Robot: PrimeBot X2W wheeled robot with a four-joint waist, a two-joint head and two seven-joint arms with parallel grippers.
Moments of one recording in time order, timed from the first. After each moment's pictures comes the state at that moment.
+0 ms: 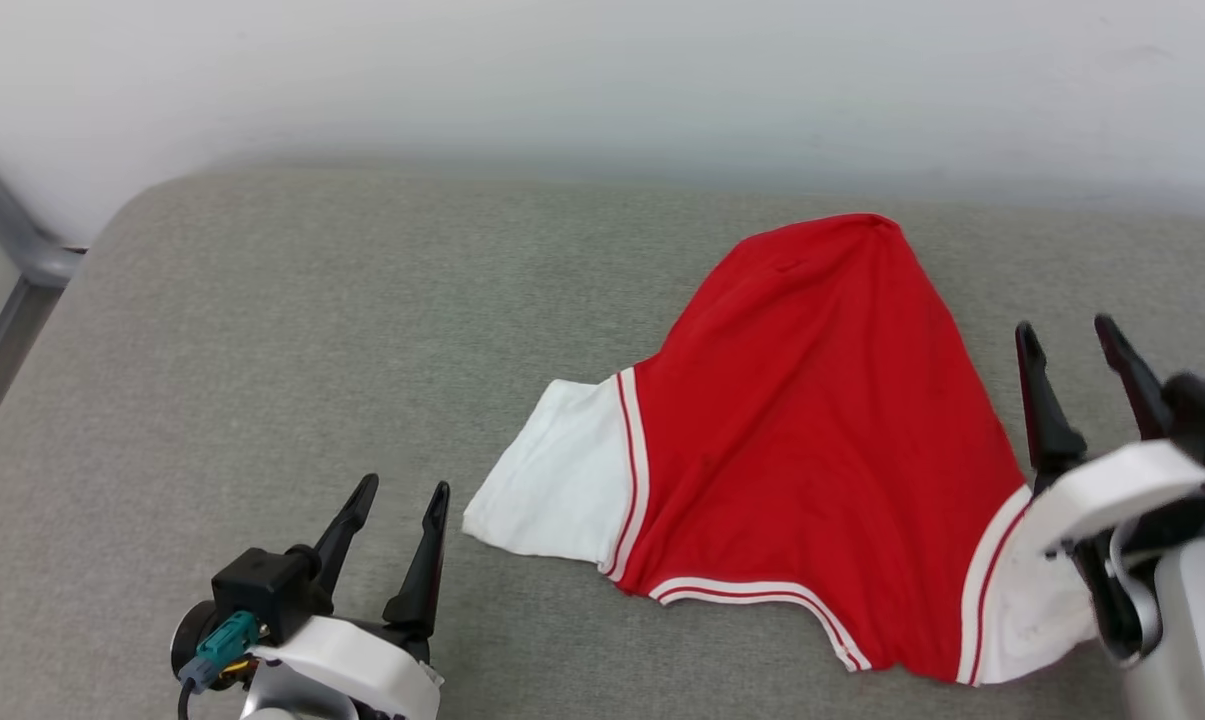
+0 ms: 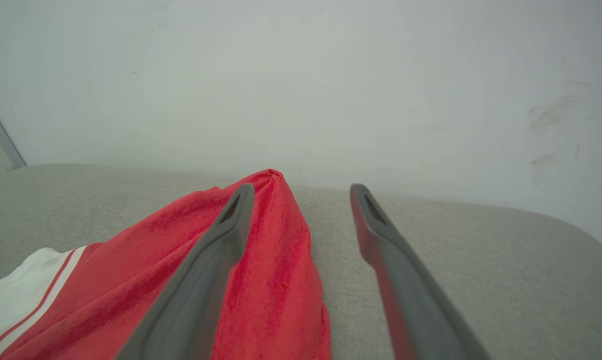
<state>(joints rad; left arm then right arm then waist) -0.09 0.31 -0.35 0.13 -0.51 0.01 -0.26 -0.39 -0.22 -0.02 0.43 0.20 0.13 -0.19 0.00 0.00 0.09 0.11</state>
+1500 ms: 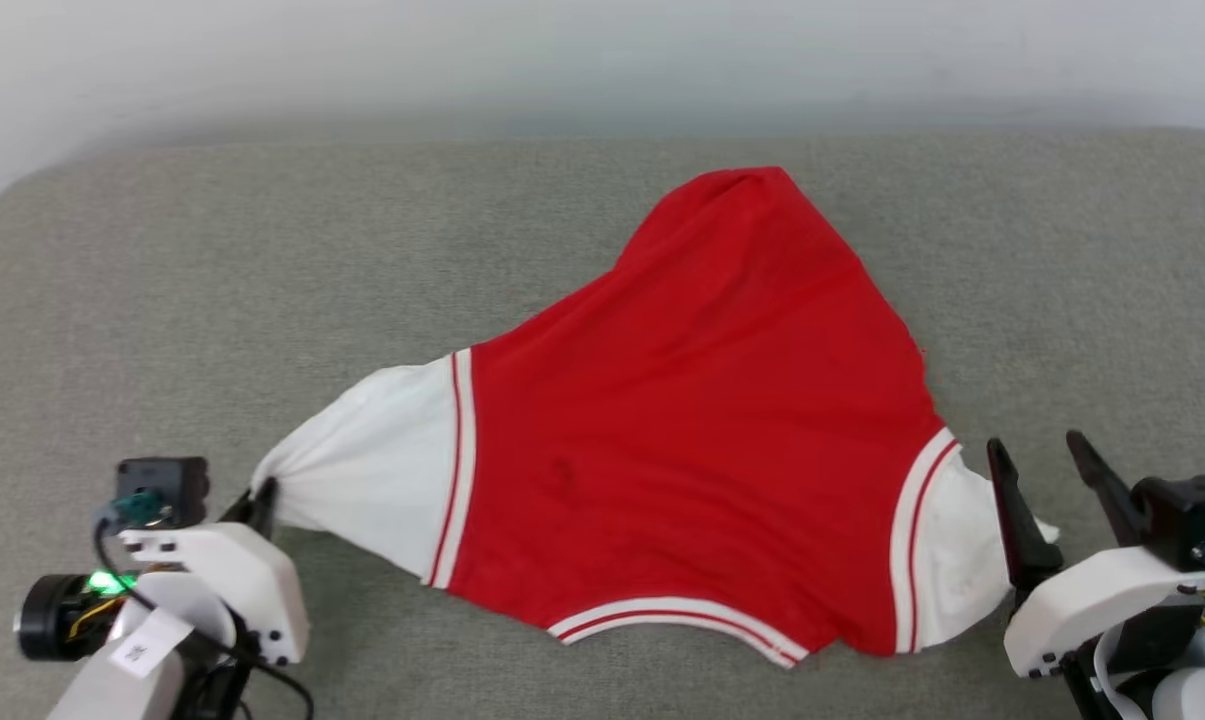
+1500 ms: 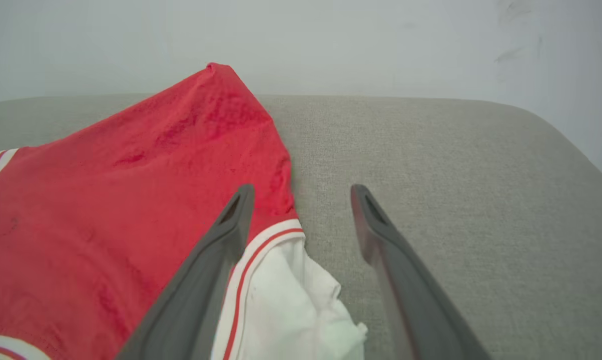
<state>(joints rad) -0.21 0.47 -0.30 0.23 -0.54 0.15 0.19 -0.07 -0.09 -0.09 0.03 0.12 0.13 0.05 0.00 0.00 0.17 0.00</state>
